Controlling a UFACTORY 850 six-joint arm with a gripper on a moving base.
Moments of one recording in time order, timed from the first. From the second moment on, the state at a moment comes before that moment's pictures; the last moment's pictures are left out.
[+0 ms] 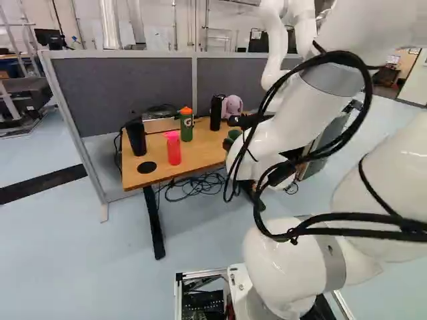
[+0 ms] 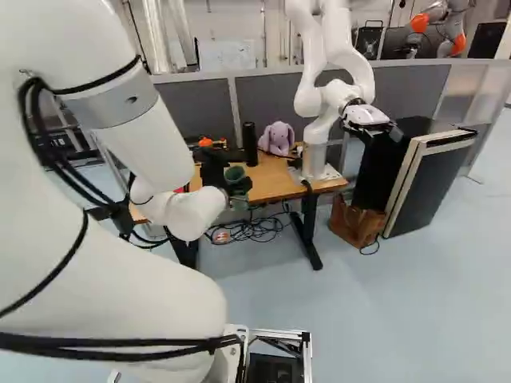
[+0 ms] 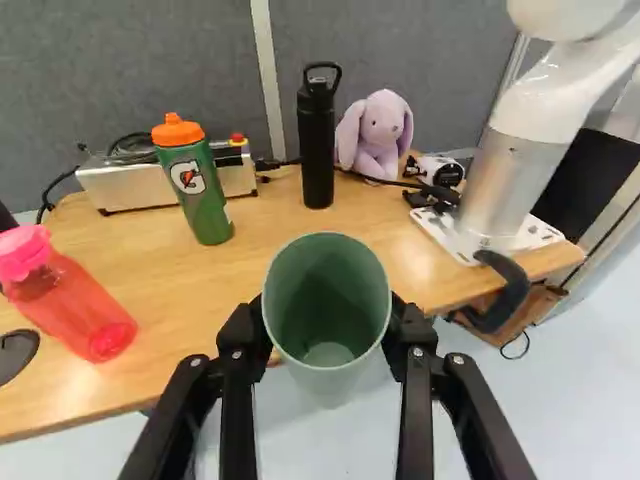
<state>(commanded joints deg) 0.0 11.3 -9.2 0.0 50.0 0.0</state>
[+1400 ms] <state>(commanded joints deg) 1.5 -3.8 -30.4 -2.9 48.7 0.0</state>
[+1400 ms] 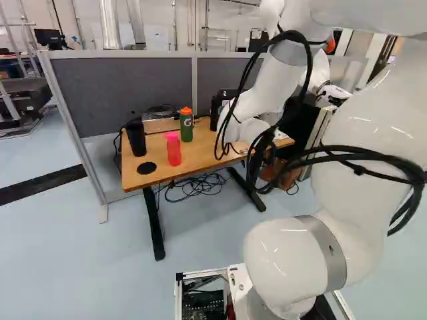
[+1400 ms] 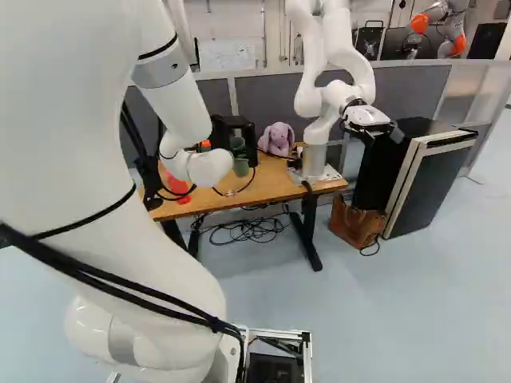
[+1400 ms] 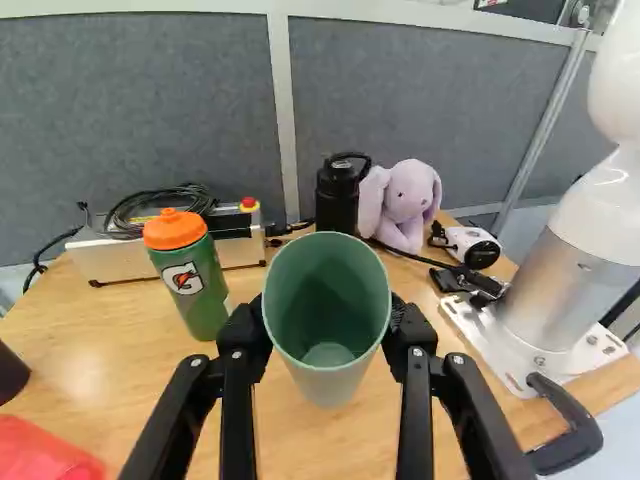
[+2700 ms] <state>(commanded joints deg) 3.2 -24.4 -50.2 -4.9 44.0 0.0</state>
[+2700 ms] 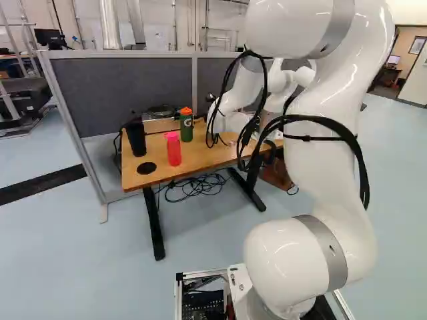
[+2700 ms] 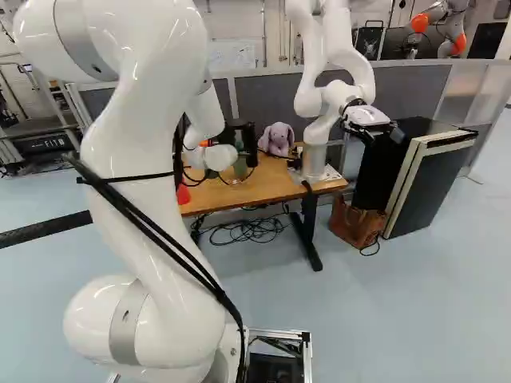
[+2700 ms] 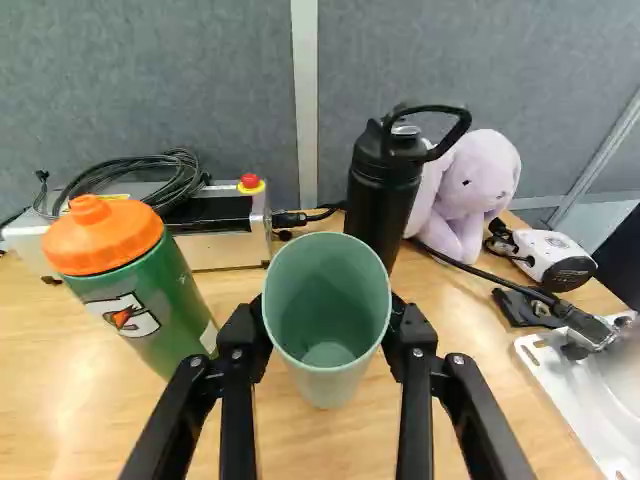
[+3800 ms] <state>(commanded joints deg) 3.4 -19.3 -44.8 -4.9 44.0 0.0</state>
